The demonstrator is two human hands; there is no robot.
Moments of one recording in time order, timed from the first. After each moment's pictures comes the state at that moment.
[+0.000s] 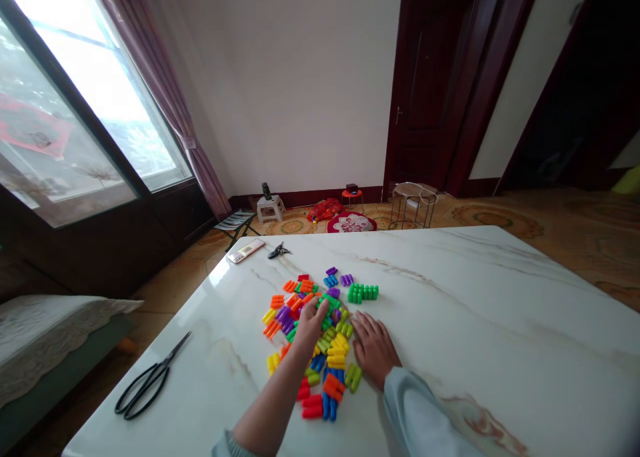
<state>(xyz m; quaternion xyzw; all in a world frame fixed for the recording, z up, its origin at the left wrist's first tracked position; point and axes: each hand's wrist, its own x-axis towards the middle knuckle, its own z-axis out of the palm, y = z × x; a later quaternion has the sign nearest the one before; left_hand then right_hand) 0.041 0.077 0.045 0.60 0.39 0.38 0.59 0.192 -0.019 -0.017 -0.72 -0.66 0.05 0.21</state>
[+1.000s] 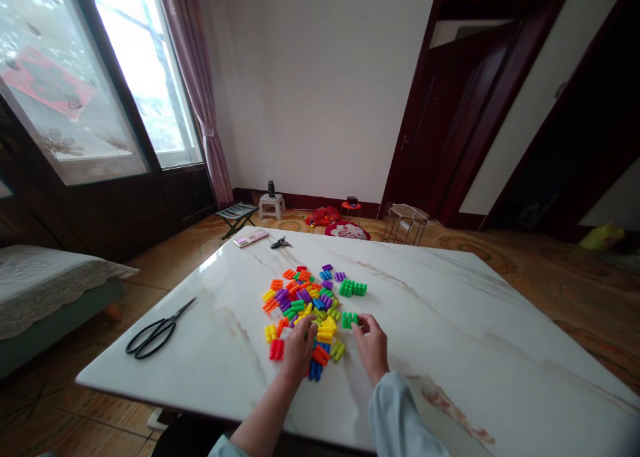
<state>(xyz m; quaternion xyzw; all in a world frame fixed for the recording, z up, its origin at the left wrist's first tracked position) -0.002 -0.003 0.002 0.73 0.42 0.46 0.28 0.184 -0.052 0.004 -0.69 -0.46 0.10 0.54</state>
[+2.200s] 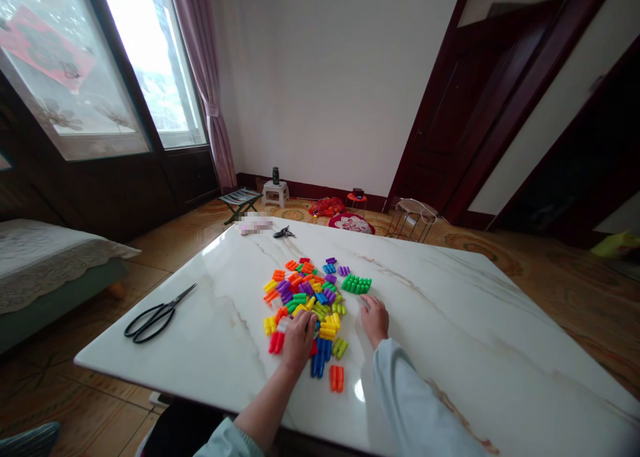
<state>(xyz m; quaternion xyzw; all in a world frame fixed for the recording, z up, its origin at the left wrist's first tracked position) 0.000 0.010 -0.011 0.73 0.43 0.46 0.26 0.236 0.012 -0.021 -0.74 -0.53 0.01 0.42</state>
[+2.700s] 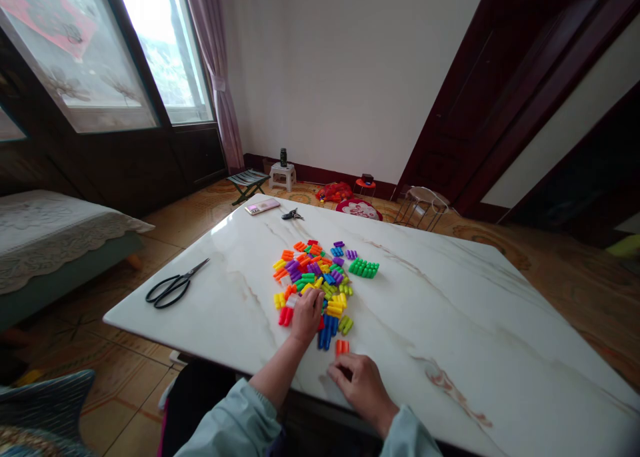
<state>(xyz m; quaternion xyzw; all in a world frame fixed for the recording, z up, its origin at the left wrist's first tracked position) 0.001 0.009 -0.008 0.72 0.44 0.47 0.26 0.130 -0.136 0.012 -0.62 -0.70 0.23 0.28</state>
